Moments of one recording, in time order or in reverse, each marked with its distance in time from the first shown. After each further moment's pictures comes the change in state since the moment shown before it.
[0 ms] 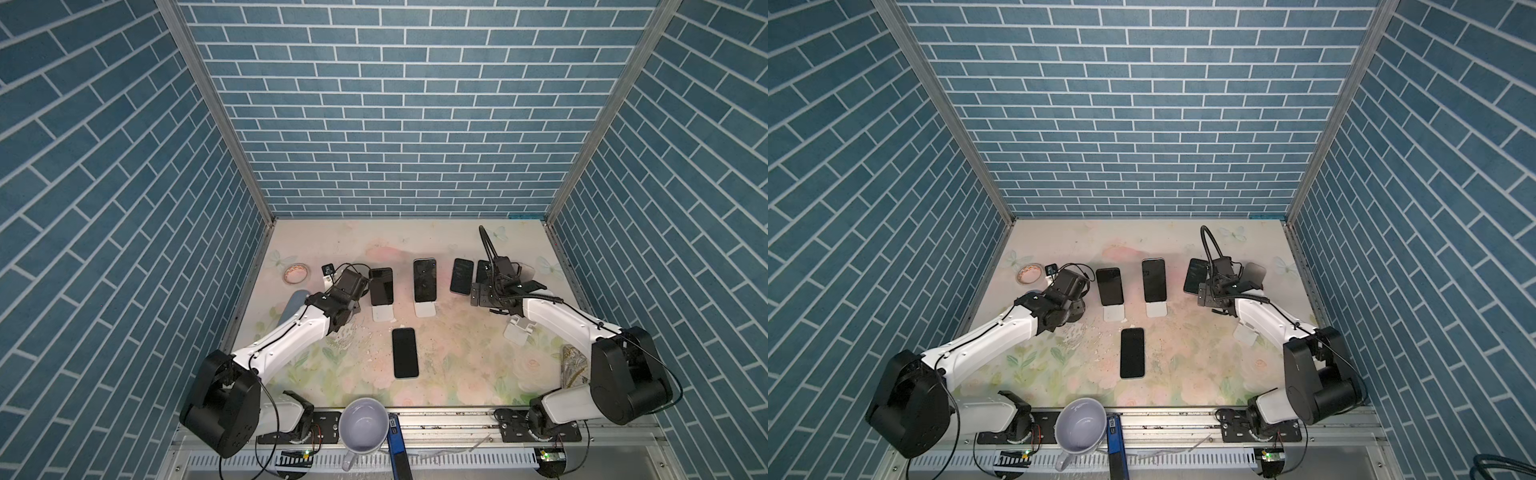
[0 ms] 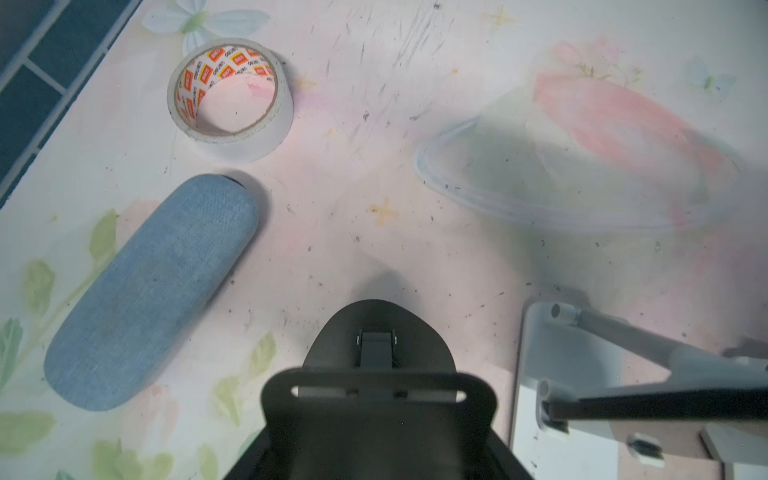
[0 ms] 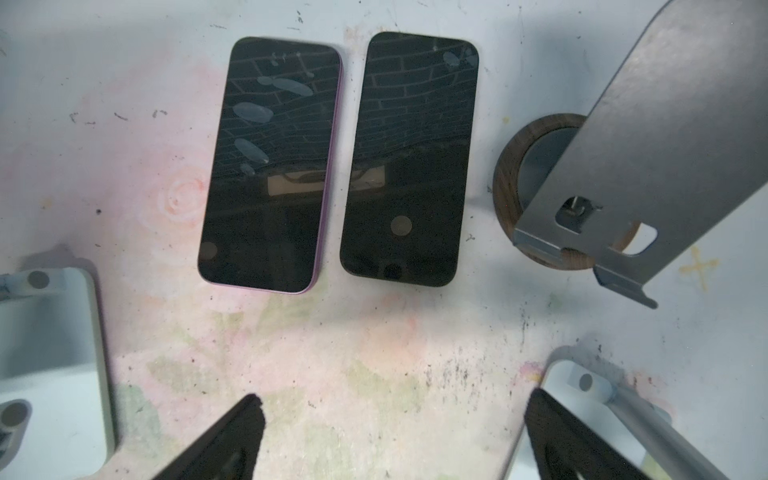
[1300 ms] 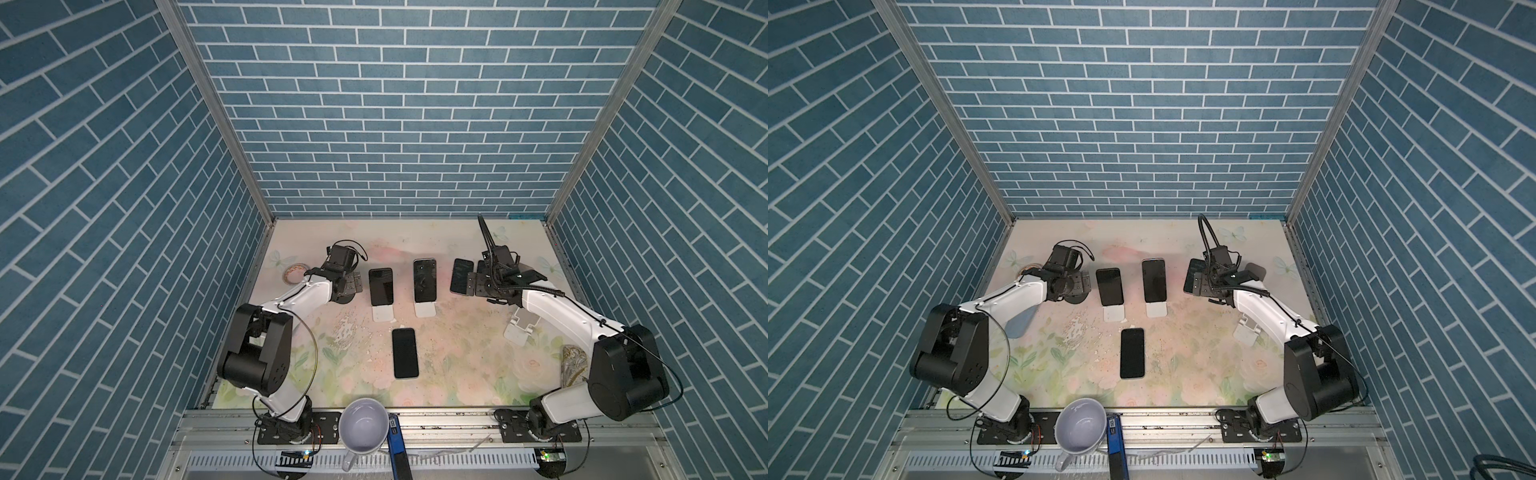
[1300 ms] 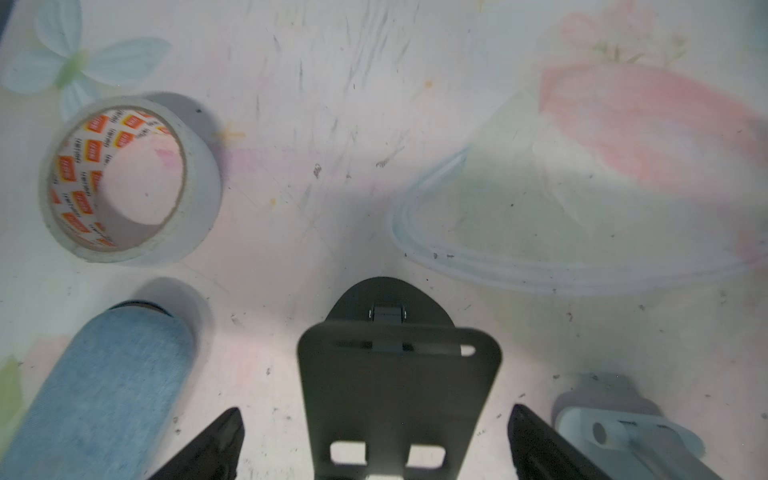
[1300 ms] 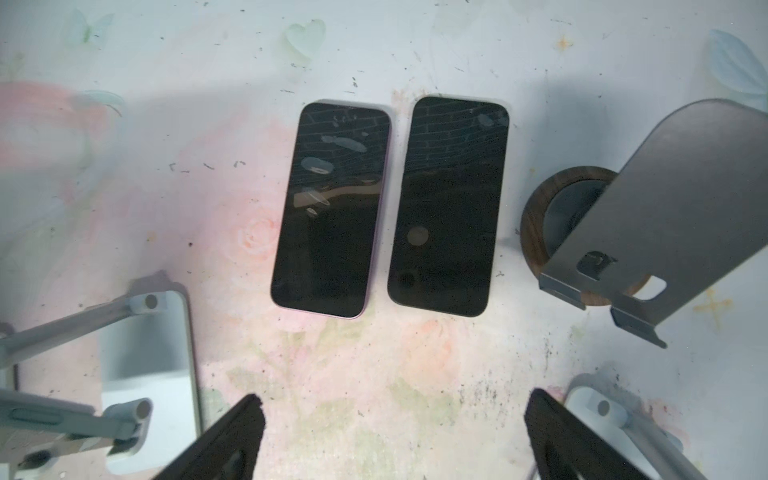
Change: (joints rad) left arm 0.191 0.267 0.185 0.100 0.185 0.276; right arm 0.029 0.024 0.129 -0.059 -0.047 0.021
